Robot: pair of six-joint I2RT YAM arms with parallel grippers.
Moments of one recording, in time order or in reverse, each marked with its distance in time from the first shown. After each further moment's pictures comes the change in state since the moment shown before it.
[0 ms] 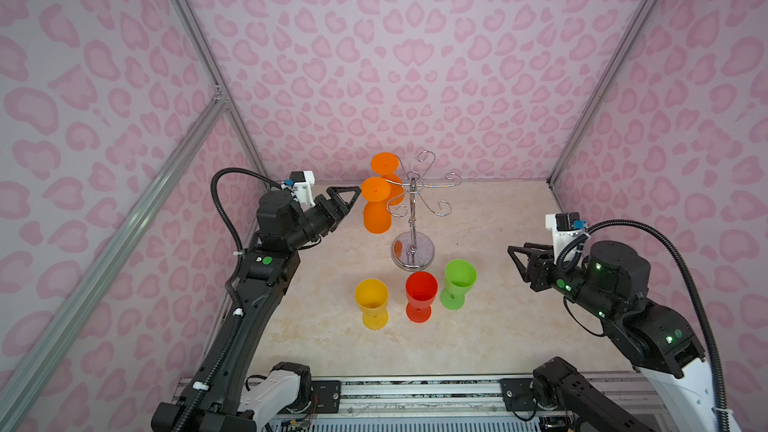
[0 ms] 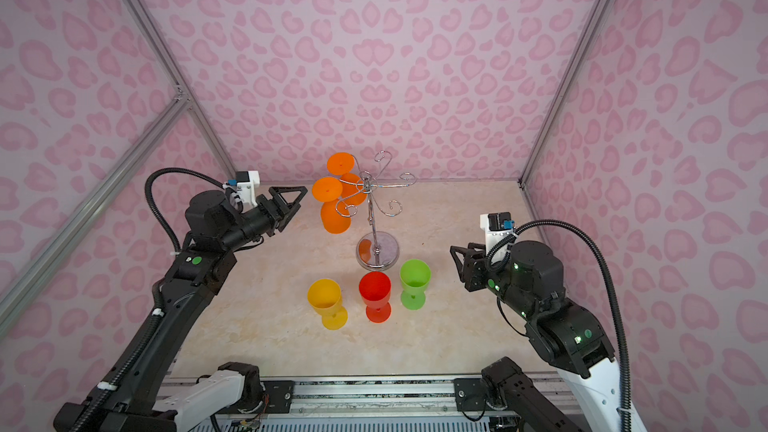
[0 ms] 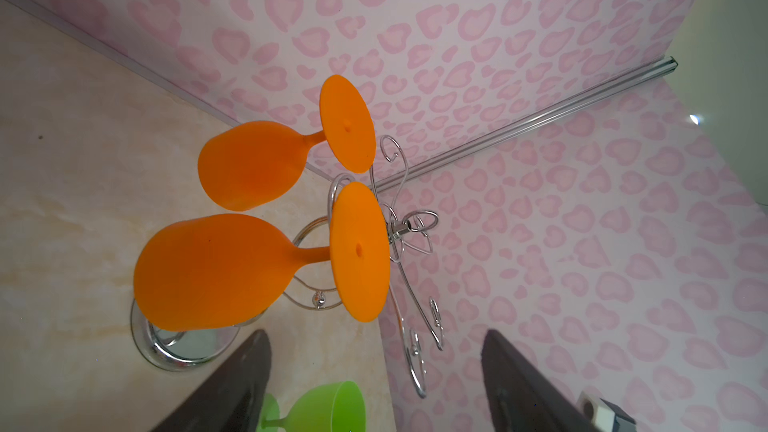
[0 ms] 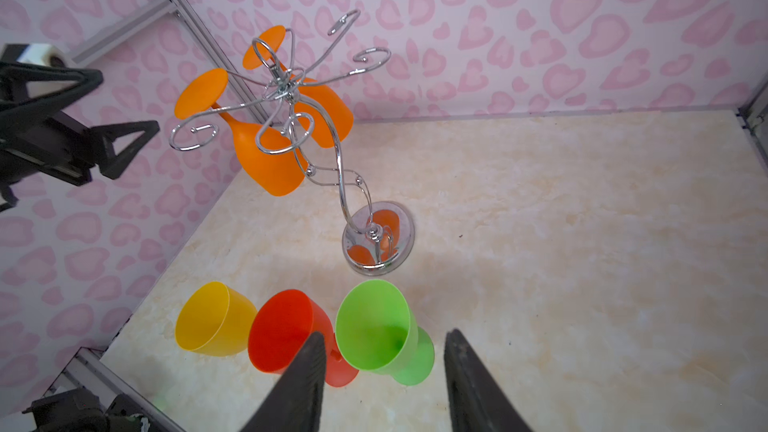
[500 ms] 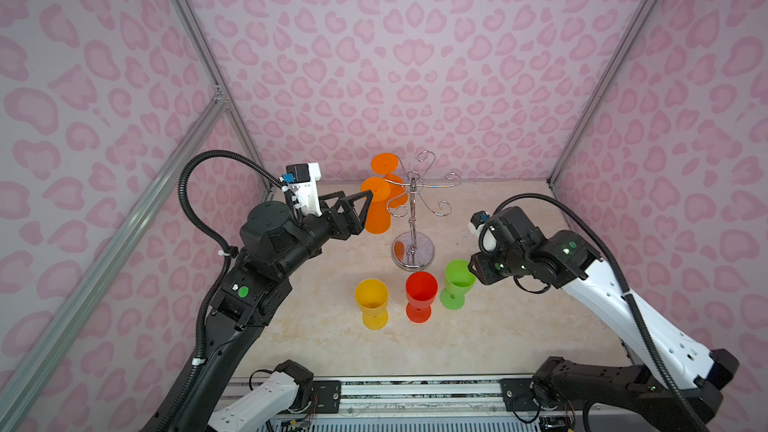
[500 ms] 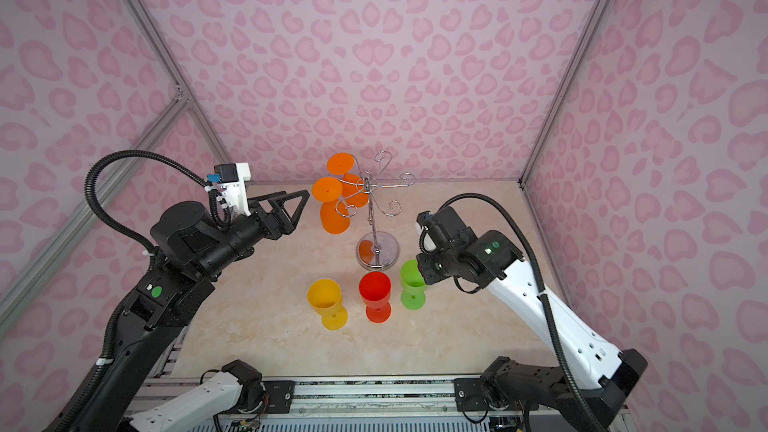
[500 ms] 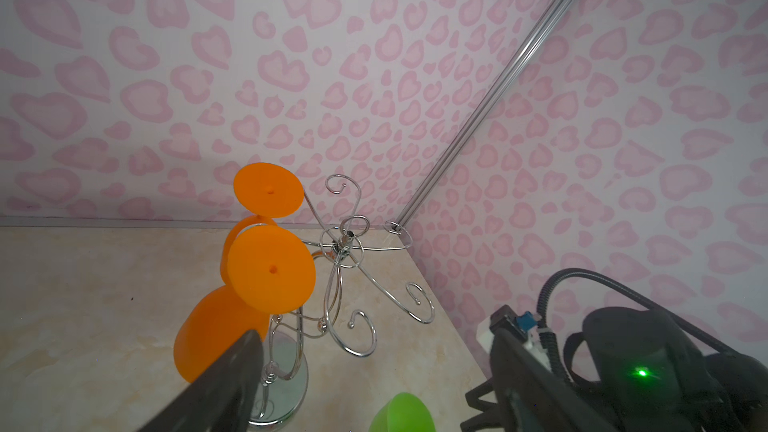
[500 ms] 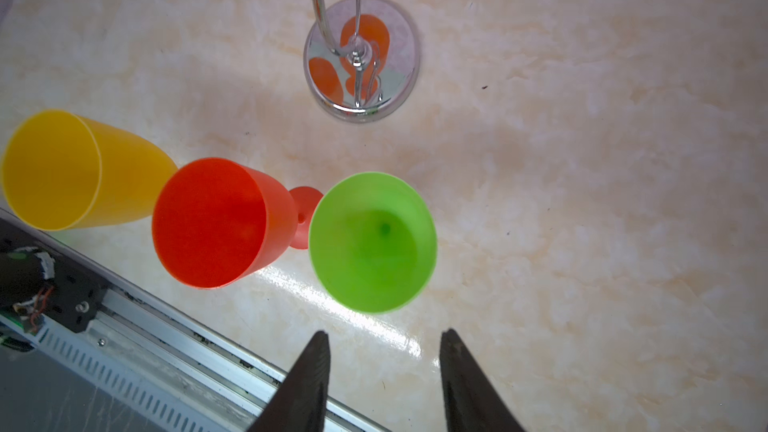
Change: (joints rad) left arm -0.285 -0.168 0.203 -0.259 -0.446 0.494; right arm 0.202 0.492 0.245 -0.371 0.077 -0.065
